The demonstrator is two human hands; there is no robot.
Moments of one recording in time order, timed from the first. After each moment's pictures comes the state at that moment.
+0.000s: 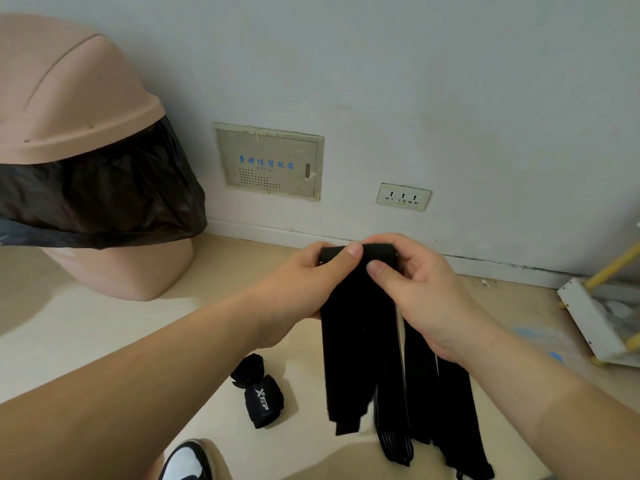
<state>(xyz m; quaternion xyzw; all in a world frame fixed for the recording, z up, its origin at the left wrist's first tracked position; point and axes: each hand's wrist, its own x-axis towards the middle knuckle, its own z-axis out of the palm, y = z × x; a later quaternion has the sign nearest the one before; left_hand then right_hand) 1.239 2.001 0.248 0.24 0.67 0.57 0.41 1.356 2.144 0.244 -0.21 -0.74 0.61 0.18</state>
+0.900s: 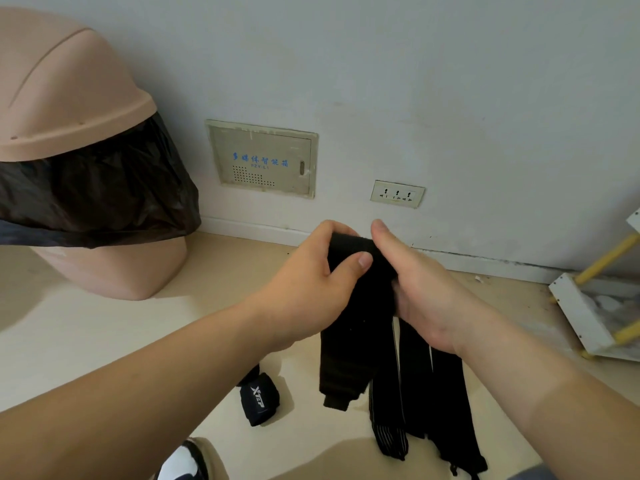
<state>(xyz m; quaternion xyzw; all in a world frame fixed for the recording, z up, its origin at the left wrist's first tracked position) 1.259 2.004 0.260 0.34 0.70 0.57 0.27 1.354 2.151 0.256 -0.26 -0.66 0.71 0.03</state>
